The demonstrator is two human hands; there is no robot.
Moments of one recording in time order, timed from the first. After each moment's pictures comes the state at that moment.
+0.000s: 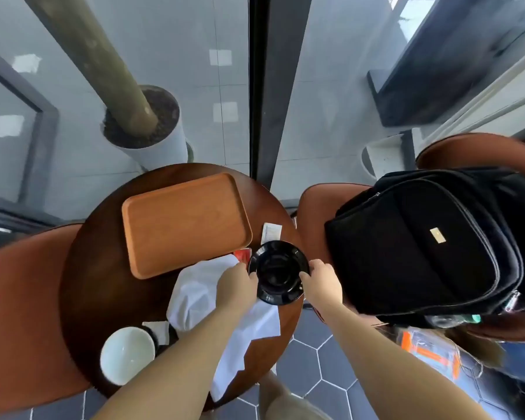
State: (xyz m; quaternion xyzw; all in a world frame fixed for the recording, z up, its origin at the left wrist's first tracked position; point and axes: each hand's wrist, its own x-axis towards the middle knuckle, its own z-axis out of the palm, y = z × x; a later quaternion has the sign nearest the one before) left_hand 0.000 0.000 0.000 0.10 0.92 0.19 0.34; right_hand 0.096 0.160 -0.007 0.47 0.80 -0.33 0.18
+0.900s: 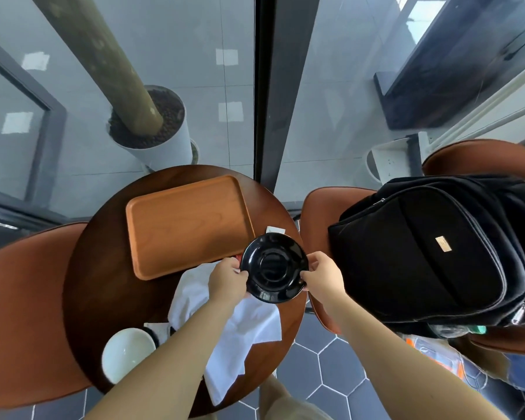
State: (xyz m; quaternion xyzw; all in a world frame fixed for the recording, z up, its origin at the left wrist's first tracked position) left_hand -0.019 -0.008 0.012 -0.11 0.83 0.40 0.36; right_hand 0.075 0.171 0.010 0.48 0.74 -0.45 0.13
